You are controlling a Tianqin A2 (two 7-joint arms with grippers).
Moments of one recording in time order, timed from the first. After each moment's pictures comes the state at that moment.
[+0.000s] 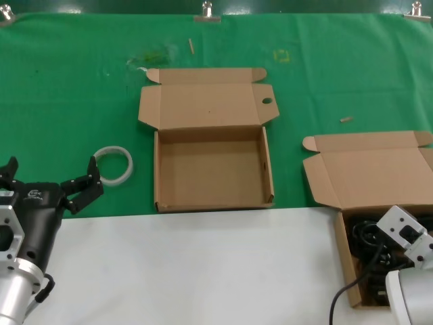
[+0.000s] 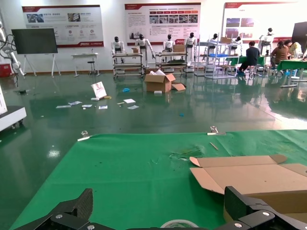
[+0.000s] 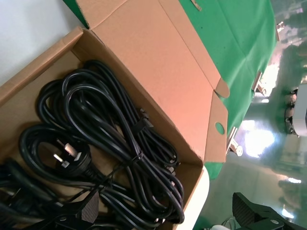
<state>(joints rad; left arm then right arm) 0.00 -0.30 1.60 -1.60 -1.80 0.00 0.00 0.16 0.08 -1.60 1.75 2.67 1.17 -2.16</state>
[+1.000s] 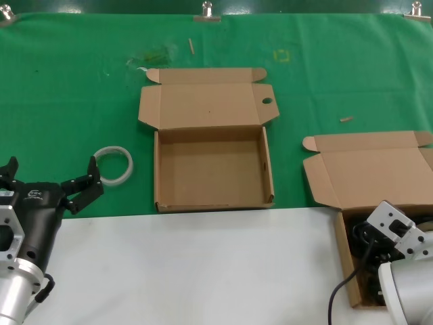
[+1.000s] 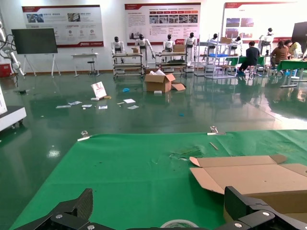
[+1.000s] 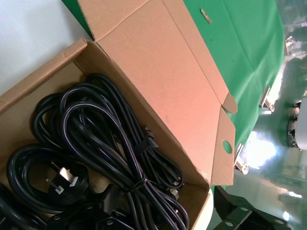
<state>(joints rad) 0.00 -0.30 1.60 -1.60 -1.80 0.00 0.00 0.22 0.08 -1.60 1.63 2.69 1.08 -2.19</state>
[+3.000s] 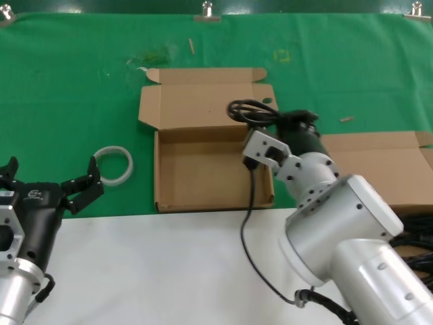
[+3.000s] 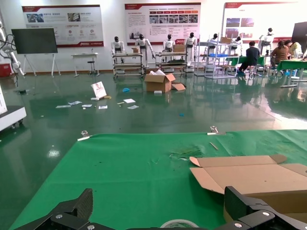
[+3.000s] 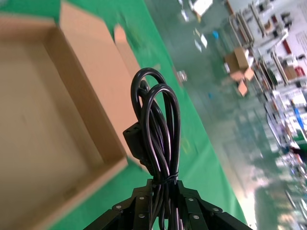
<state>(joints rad) 0.00 -0.30 1.60 -1.60 -1.80 0.00 0.00 0.53 0.08 -2.05 1.38 2.71 0.76 -1.94</state>
